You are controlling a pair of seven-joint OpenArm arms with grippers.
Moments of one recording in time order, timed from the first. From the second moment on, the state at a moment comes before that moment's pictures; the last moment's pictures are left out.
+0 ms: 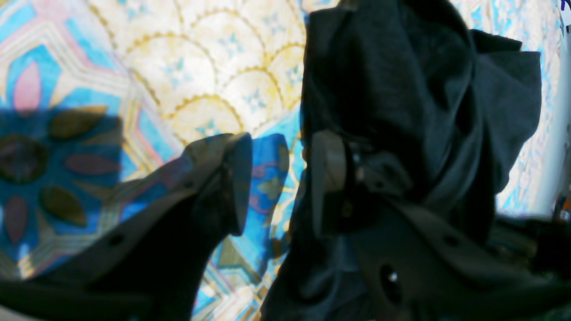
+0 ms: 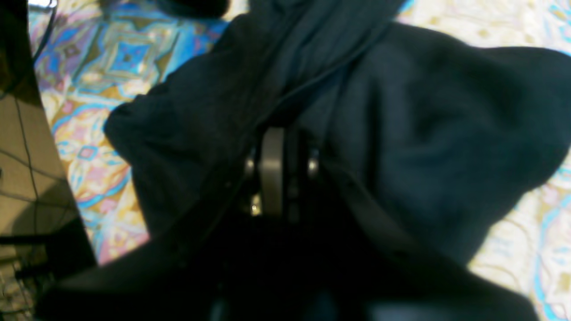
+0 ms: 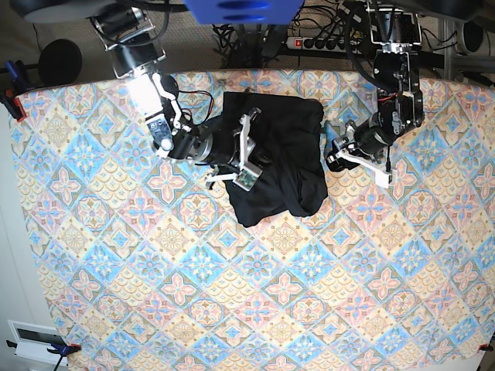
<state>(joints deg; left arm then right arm) 8.1 -12.7 -8.7 91.7 -48.5 3.3 51.1 3.3 9.0 -25.0 91.4 19.0 37.5 -43.0</state>
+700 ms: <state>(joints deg) 8.3 -14.2 -8.9 95.3 -52.1 3.3 51.1 -3.4 7.7 -22.5 104.0 19.8 37.3 -42.3</state>
